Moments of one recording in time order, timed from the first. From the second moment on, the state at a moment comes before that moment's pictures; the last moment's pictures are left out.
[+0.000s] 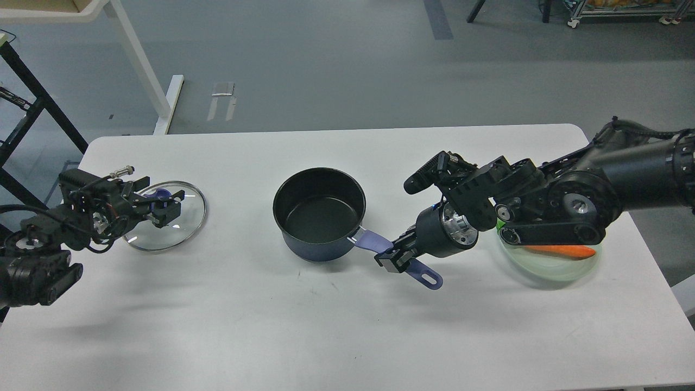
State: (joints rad) left arm -0.80 0.47 0.17 -0.36 1.35 0.35 -0.49; right arm 1.64 -0.22 -0.80 1.32 -0.96 0.14 0.27
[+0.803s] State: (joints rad) left arm -0.99 0.49 0.17 -0.36 0.73 0.18 -0.49; right arm 1.65 -0.37 -0.57 1.29 -0.85 0.13 0.27
